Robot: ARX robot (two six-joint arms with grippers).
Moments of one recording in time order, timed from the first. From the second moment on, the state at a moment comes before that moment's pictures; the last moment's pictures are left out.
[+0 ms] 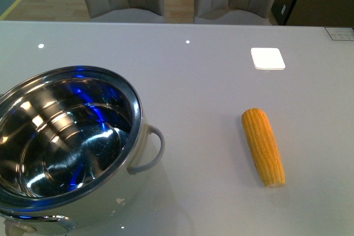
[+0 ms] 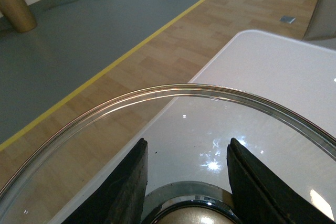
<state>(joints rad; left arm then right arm) 0.56 1.98 0.48 1.24 -0.05 0.08 0.00 0.00 0.02 0.00 0.00 0.00</state>
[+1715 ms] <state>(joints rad) 0.60 2.71 0.96 1.38 0.01 0.05 0.00 0.00 0.02 0.00 0.00 0.00</state>
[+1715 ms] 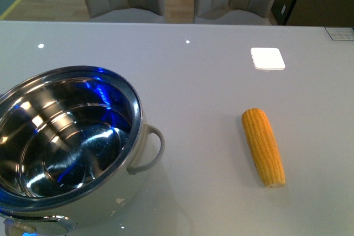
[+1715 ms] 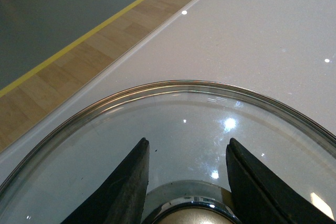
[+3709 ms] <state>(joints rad) 0.13 1.27 0.32 0.88 -0.06 -0.02 0.00 0.01 0.02 0.00 0.00 0.00</state>
